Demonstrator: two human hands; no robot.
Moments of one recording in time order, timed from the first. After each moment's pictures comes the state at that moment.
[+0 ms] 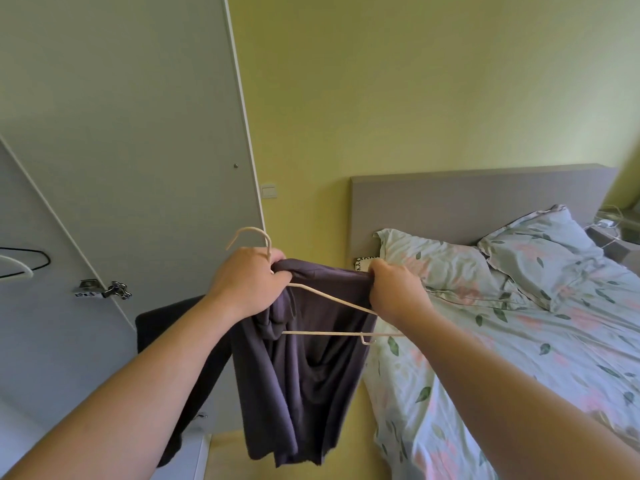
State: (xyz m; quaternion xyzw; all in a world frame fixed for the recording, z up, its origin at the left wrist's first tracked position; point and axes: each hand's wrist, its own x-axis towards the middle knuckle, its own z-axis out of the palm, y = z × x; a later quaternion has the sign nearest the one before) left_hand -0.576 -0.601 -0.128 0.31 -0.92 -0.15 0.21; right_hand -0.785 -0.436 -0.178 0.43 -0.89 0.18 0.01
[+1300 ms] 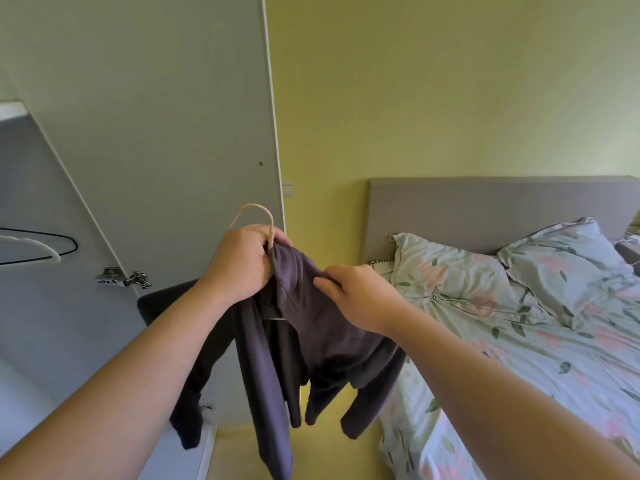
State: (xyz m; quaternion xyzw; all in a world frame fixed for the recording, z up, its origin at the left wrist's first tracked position) left_hand -0.551 -0.625 -0.110 0.25 -0.88 -0.26 0.32; right_hand -0.717 -0.468 -0.141 0.61 -0.74 0.26 -0.07
